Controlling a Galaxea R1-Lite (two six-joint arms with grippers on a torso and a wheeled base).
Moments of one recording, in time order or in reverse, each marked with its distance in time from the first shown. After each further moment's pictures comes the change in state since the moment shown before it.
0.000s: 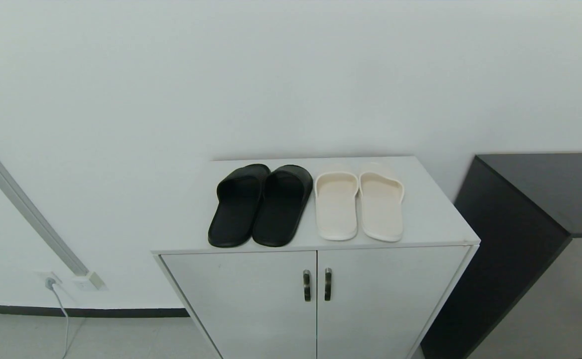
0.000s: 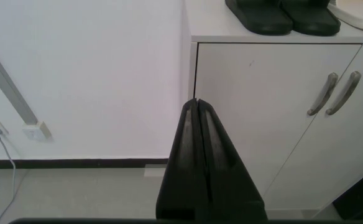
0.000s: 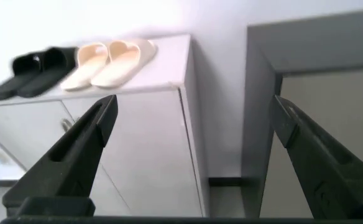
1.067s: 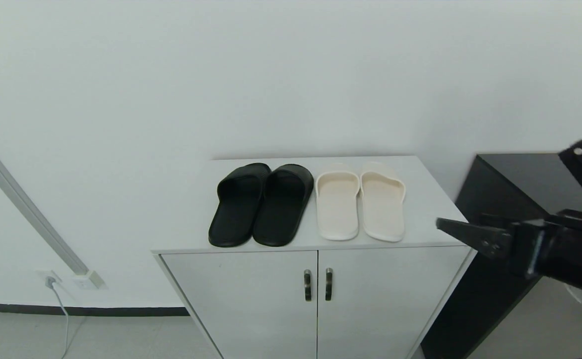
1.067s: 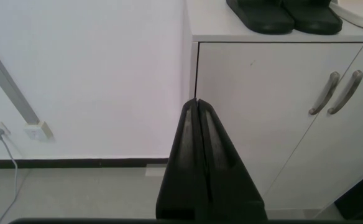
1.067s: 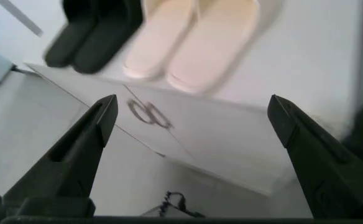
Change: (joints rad) left arm 0.000 0.000 0.000 0.000 0.000 0.006; right arm 0.584 1.099 -0.335 -0.483 -0.177 0.164
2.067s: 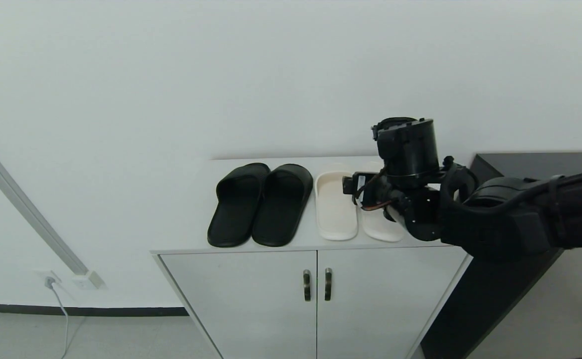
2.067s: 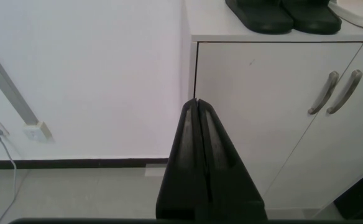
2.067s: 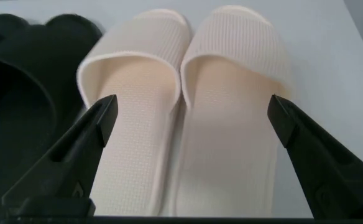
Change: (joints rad) left arm 0.000 0.000 0.000 0.000 -0.002 0.001; right arm 0.149 0.675 -0.685 0.123 -0.549 0.011
